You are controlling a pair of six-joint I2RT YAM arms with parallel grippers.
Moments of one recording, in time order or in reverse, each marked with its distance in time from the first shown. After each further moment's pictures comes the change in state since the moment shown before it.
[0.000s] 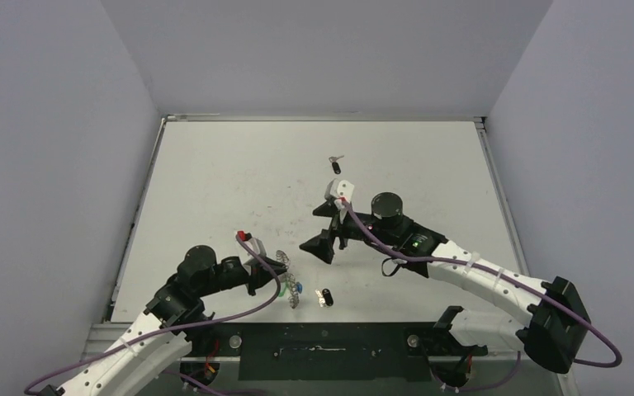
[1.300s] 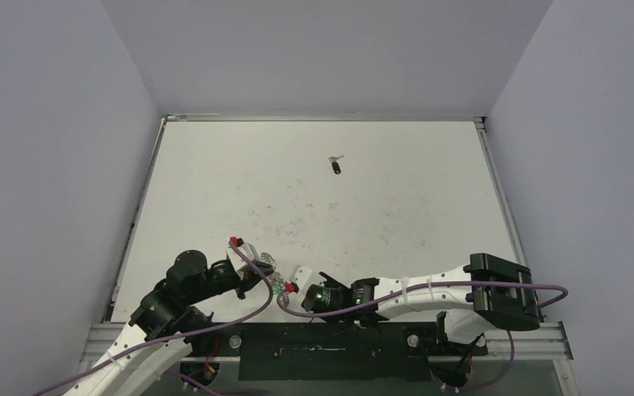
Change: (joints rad) left arm 0.000 -0.127 0.084 -0.283 -0.109 0.097; right arm 0.571 0.290 -0.011 -0.575 0.860 0.286
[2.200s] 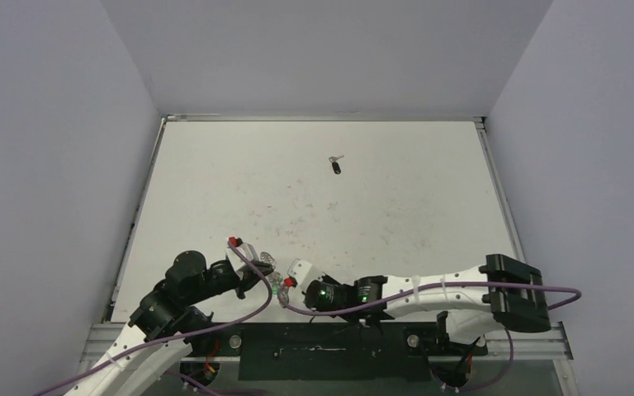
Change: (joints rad) left arm 0.000 -0.014 0.000 0.000 -0.009 -0.002; right arm 0.012 -0.002 0.032 0.018 0.050 -0.019
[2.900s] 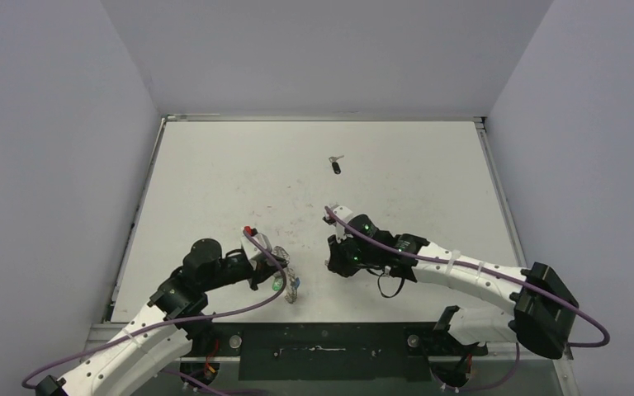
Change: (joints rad) left arm 0.000 0.220 -0.037 0.259 0.075 -0.031; right arm -0.496 -0.261 -0.055 0.093 -0.565 0.114
